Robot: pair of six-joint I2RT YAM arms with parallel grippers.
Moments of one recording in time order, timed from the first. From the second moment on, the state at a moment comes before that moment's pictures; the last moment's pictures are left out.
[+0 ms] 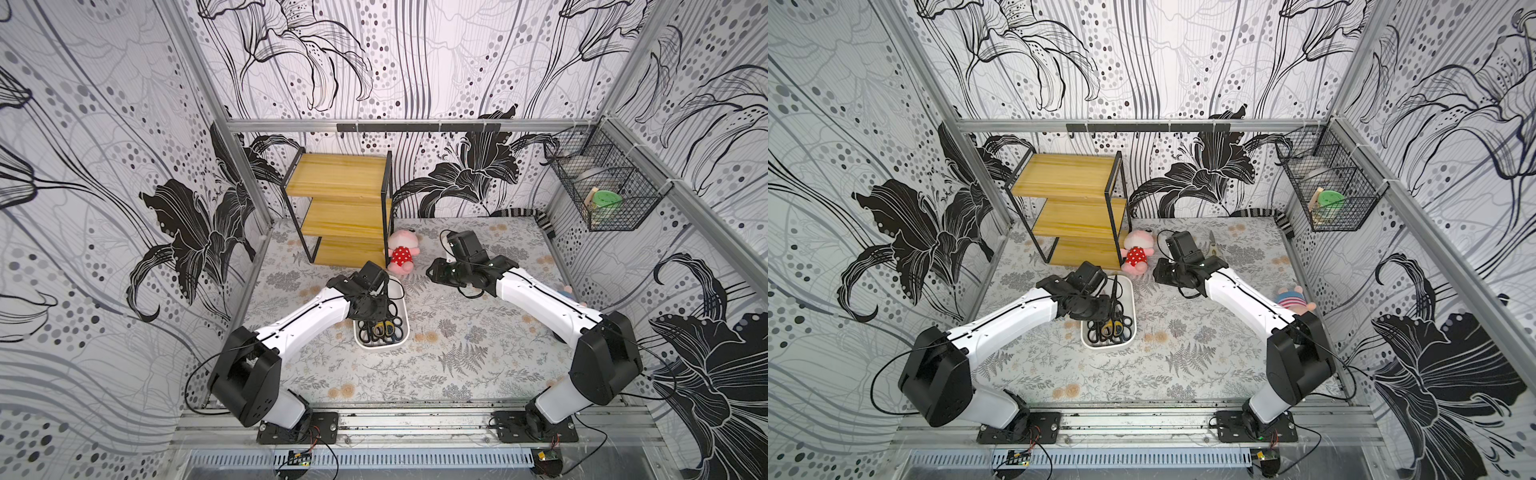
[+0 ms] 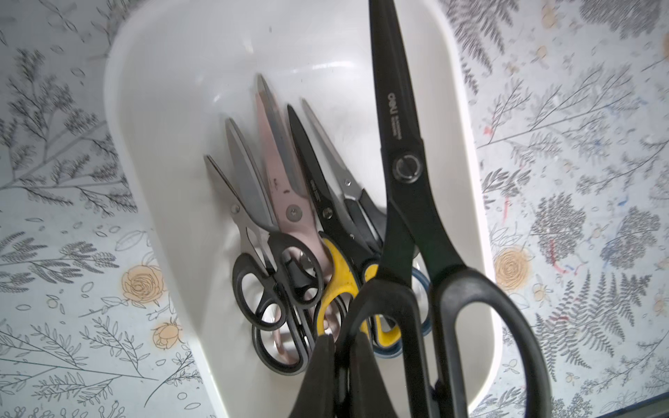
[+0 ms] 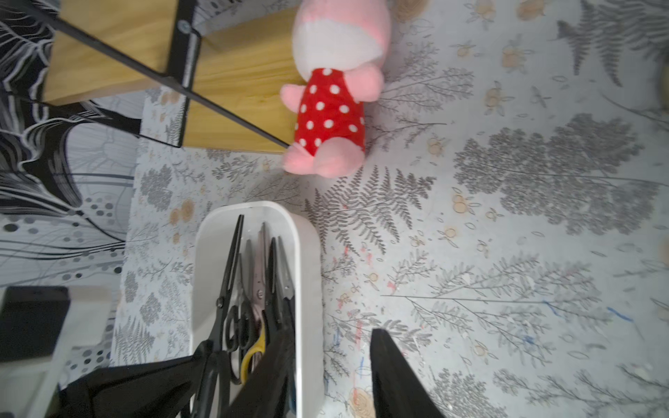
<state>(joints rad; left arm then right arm) -0.59 1.48 1.10 -0.77 -0.03 -0.53 0.57 1.59 1.28 -0.46 -0.16 0.62</state>
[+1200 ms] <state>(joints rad) -0.59 1.49 1.10 -0.49 -0.02 -0.67 0.63 1.67 1.22 -0.22 -0.56 0.56</state>
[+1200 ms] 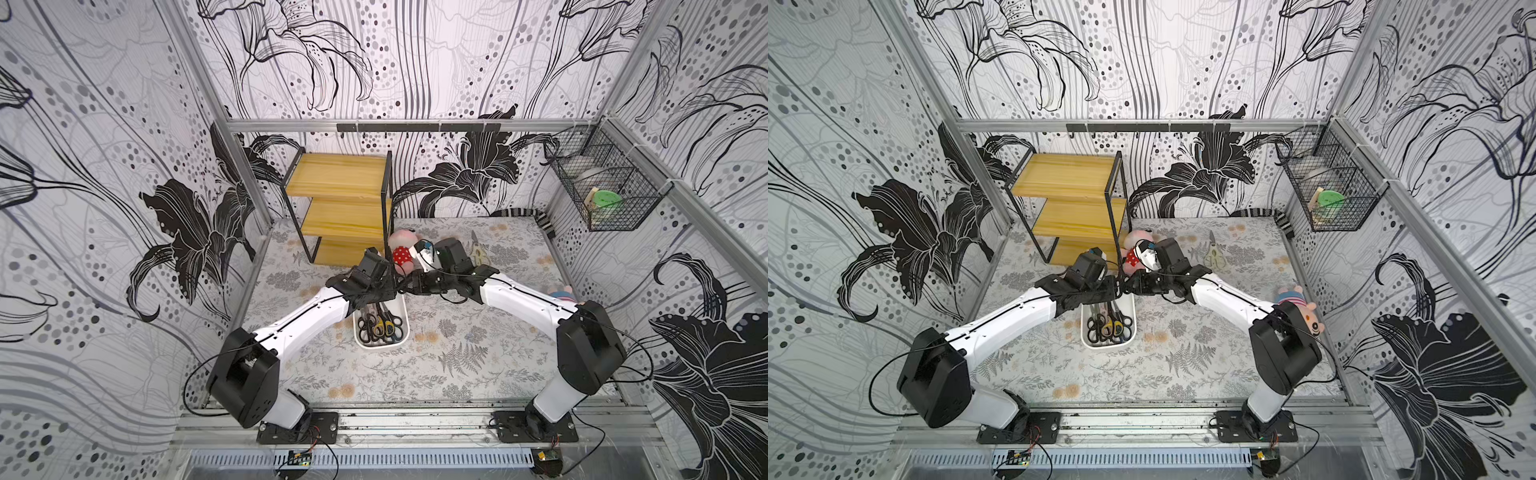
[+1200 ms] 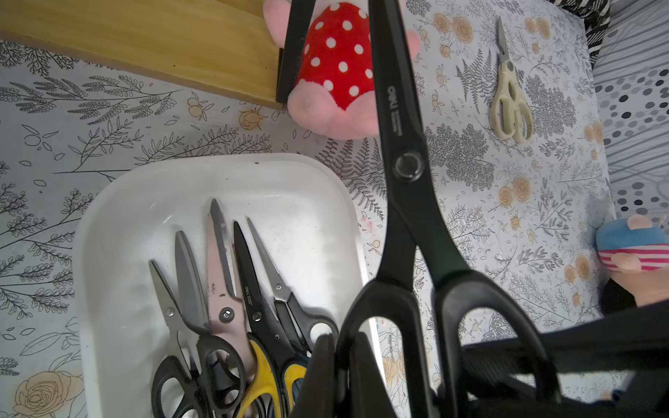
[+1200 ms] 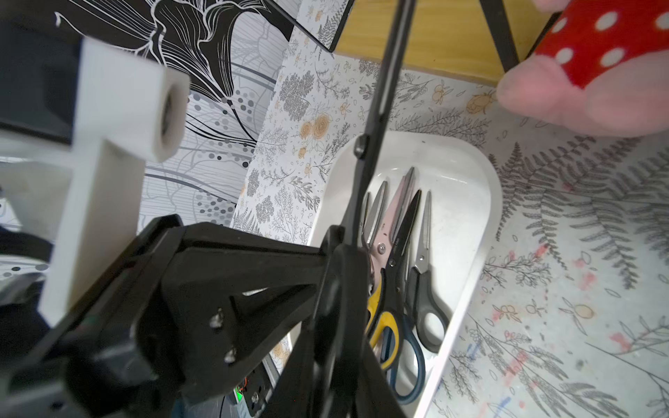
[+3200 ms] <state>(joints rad) -0.52 1.33 0.96 -0.38 -0.01 -0.67 0.12 2.19 1.67 -0.53 -0.55 0.37</state>
